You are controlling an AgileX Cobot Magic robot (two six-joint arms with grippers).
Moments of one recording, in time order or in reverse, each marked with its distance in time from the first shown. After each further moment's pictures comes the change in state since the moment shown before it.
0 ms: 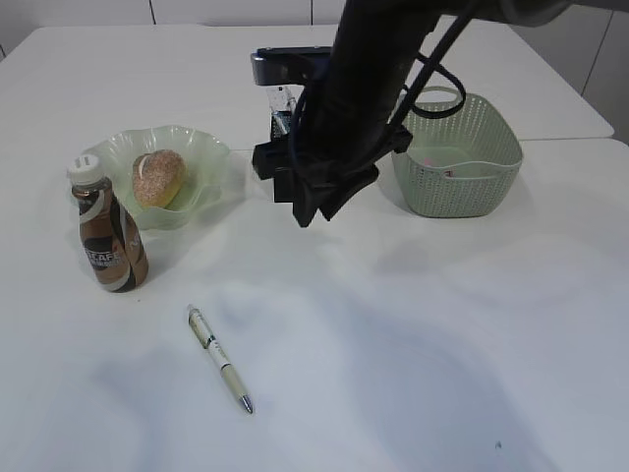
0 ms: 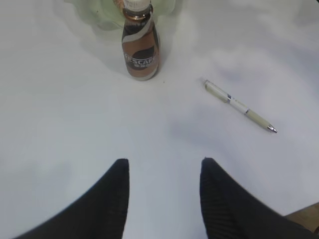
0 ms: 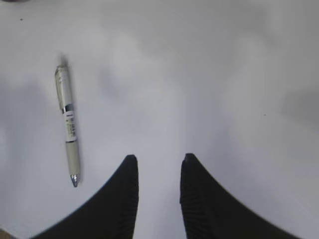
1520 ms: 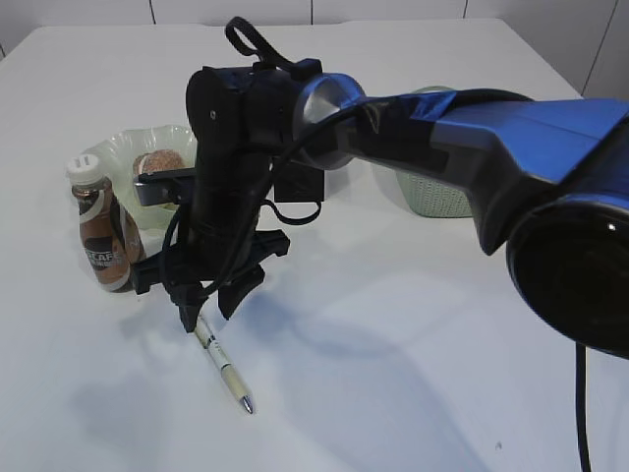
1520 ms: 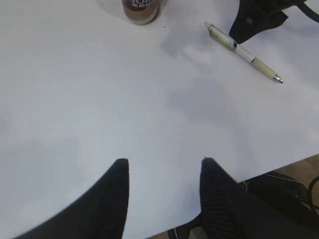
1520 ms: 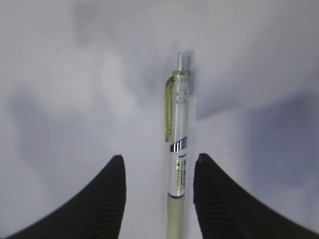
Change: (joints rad) left arm 0.000 0.000 0.000 -0.010 0.161 -0.004; right arm 0.195 0.340 -0.259 0.083 0.004 0.096
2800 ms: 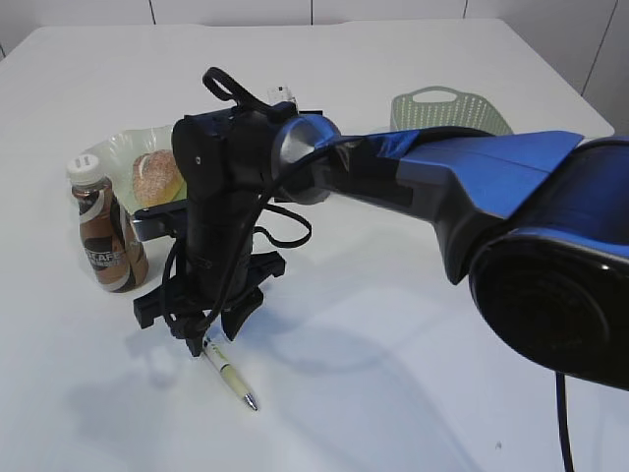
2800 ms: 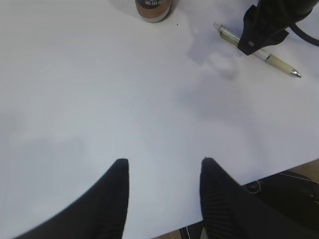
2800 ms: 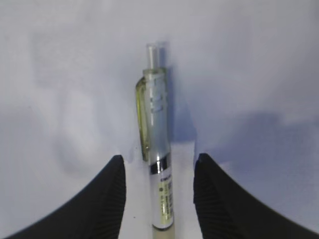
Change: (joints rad) left arm 0.000 0.000 0.000 0.043 0.010 -0.002; right arm 0.027 0.075 -0.004 -0.055 -0.019 0.004
